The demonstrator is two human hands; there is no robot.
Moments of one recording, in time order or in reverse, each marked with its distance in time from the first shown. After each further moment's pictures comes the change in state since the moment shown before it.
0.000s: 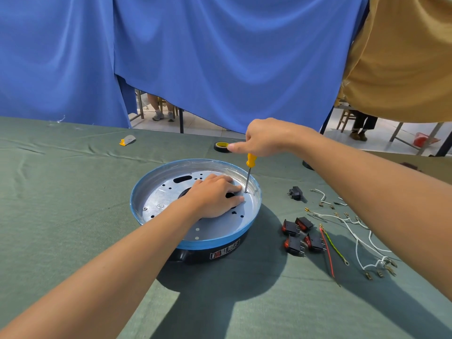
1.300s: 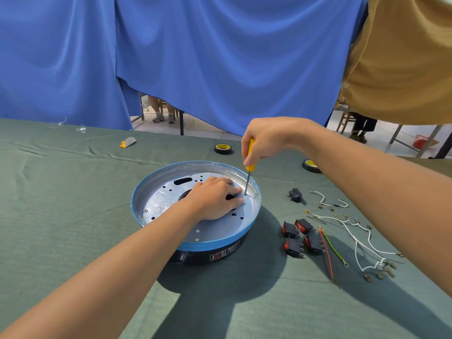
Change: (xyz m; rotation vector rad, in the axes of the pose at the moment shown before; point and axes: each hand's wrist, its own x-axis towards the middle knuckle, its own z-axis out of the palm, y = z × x) left_hand 0.001 0.001 0.000 0.022 -0.018 -0.020; right_hand -0.007 -0.003 -0.016 0.039 -0.157 -0.104
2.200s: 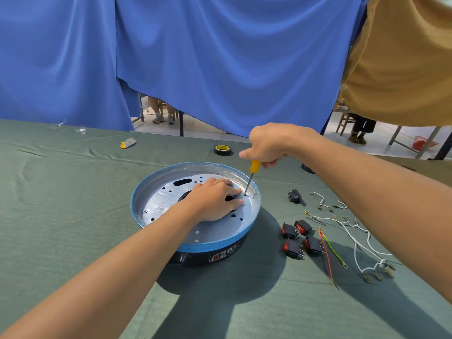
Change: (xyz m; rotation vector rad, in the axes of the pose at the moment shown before) left_hand -0.003 0.001 -0.001 -0.009 0.008 0.013; right_hand 0.001 -0.001 0.010 -0.138 0.036 0.148
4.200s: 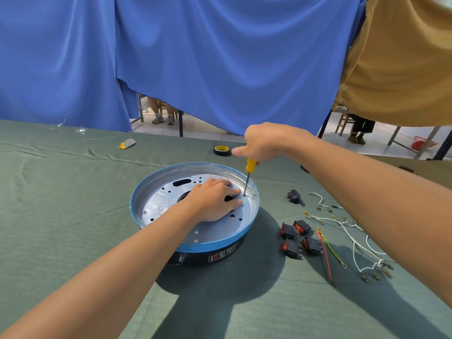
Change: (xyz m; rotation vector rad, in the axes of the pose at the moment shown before) left_hand 0.000 0.000 0.000 0.002 -0.008 -0.008; right_hand 0.001 -0.006 -0.001 0.014 0.064 0.003
